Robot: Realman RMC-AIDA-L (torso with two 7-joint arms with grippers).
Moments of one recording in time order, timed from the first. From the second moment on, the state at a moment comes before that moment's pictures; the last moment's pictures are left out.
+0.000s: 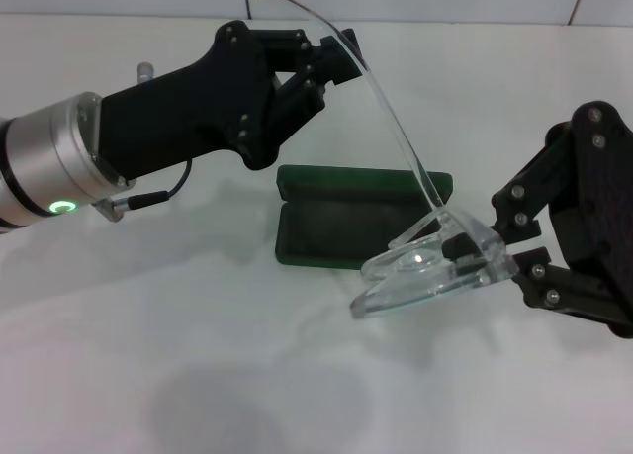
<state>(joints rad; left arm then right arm) -0.56 -2.09 0.97 0.50 1.32 1.84 -1.11 0.45 2.02 -1.20 -1.25 -1.31 -1.99 1.24</state>
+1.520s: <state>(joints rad) -0.56 -2.09 1.02 0.50 1.25 1.94 -1.12 0.45 2.02 -1.20 -1.23 -1.31 -1.98 1.22</state>
